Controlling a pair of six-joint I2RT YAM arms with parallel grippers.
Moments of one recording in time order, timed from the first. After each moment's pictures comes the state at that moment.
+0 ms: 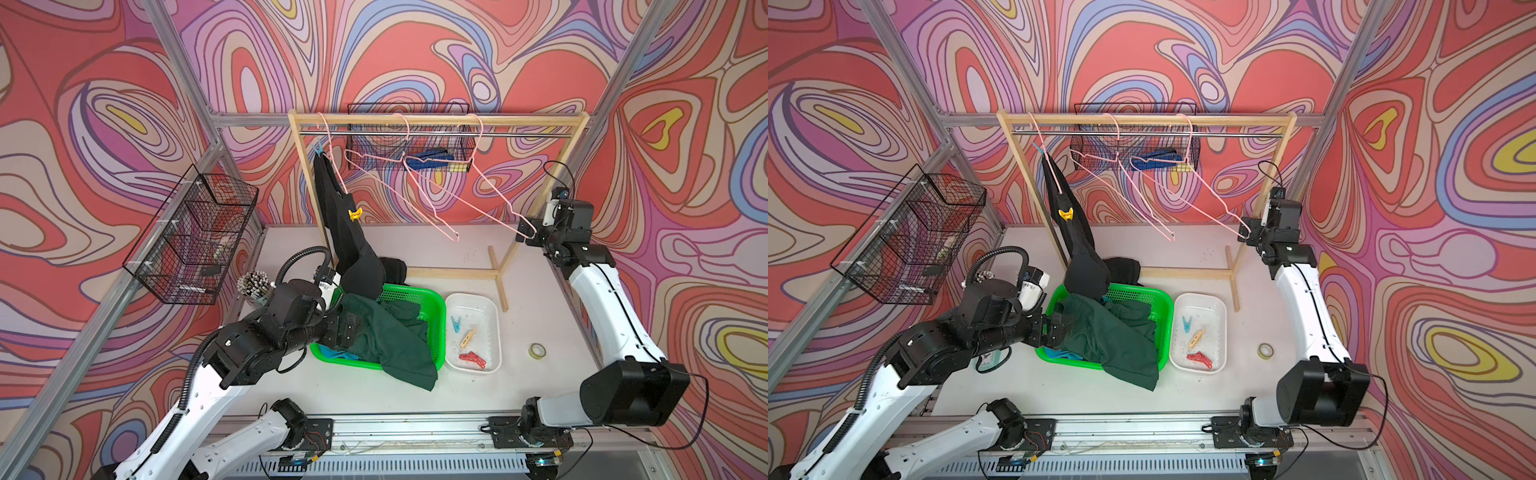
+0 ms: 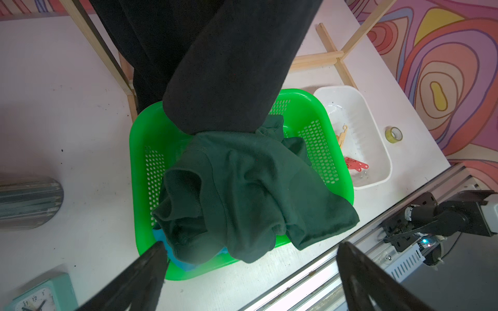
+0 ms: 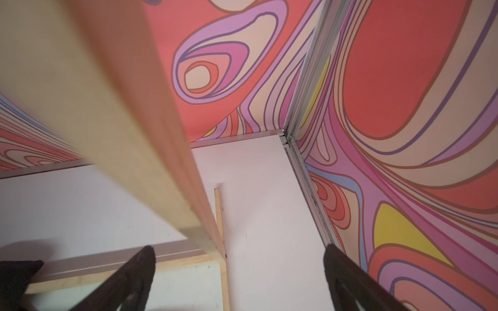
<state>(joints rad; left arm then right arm) -0.67 0.86 1.27 -1.13 -0.06 -0.38 -0.08 1.40 1.44 -0.53 0.11 0.02</state>
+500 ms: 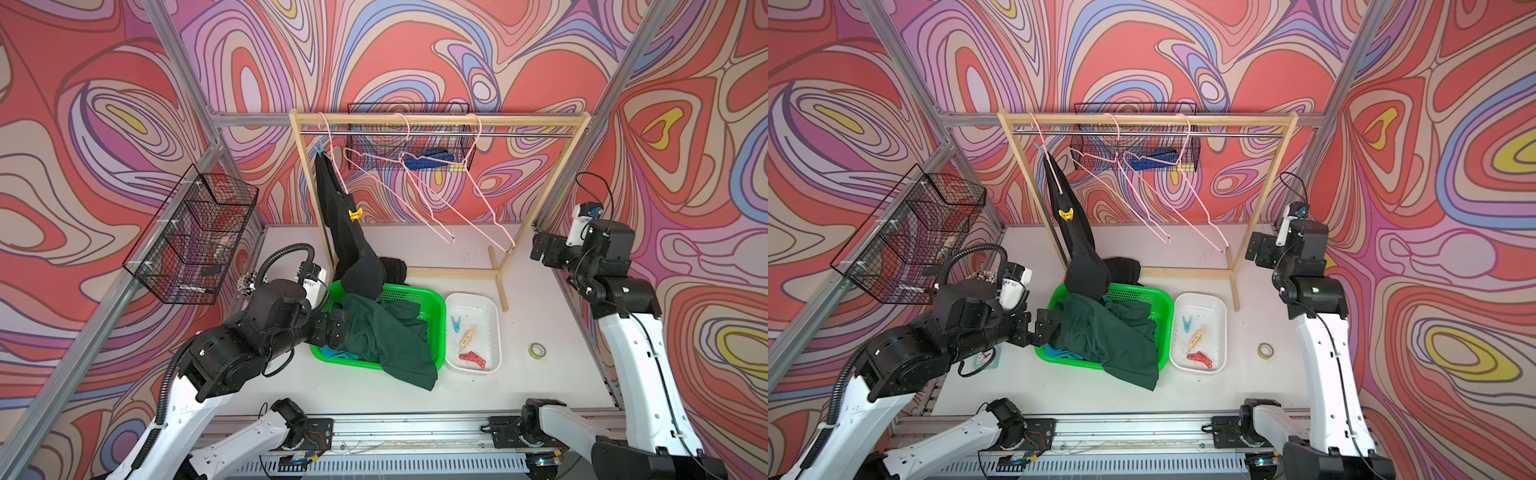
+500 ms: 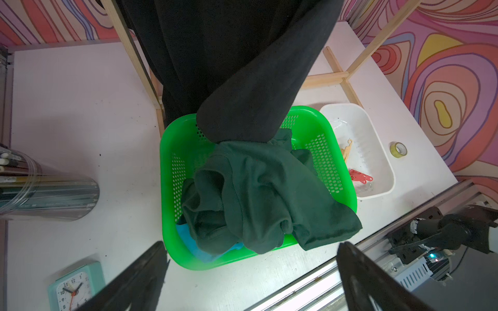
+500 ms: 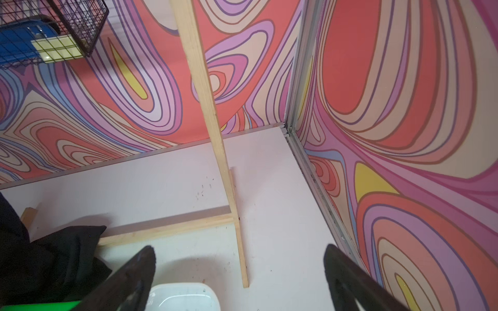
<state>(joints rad) -0.67 0.85 1.36 -1.20 -0.13 -0.38 -0.08 1.07 1.39 -0.77 0.09 0.10</state>
